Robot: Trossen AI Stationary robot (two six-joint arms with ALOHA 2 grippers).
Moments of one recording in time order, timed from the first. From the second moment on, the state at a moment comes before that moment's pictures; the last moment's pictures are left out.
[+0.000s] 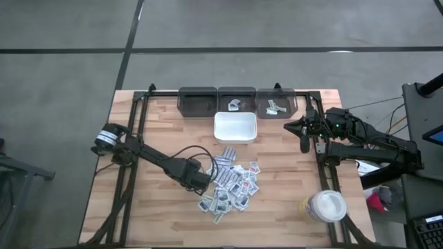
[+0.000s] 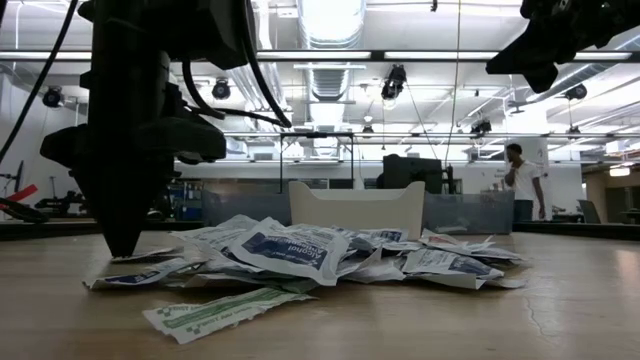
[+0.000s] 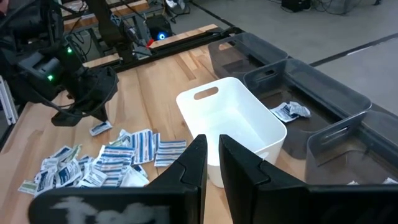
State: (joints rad) left arm -0.34 1.82 1.08 -0.78 -0.02 -1.36; right arm -0.28 0.44 0.57 -0.47 -0.02 0.21
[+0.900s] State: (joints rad) left arm -0.34 1.83 1.21 -1.10 -0.12 -1.37; right arm -0.28 0.44 0.57 -0.47 -0.02 0.21
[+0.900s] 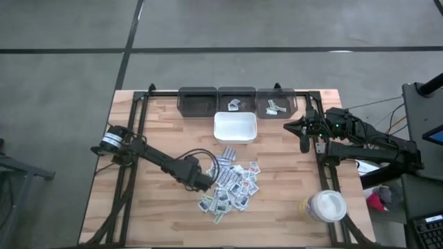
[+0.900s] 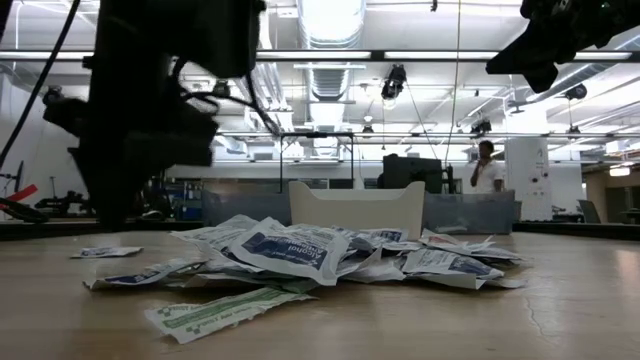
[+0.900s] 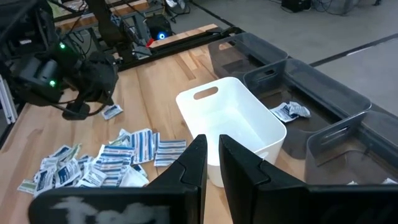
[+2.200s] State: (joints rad) left arm -0.34 1.83 1.18 -0.93 -0.09 -1.27; right arm -0.28 0.44 0.57 -0.47 -0.02 0.21
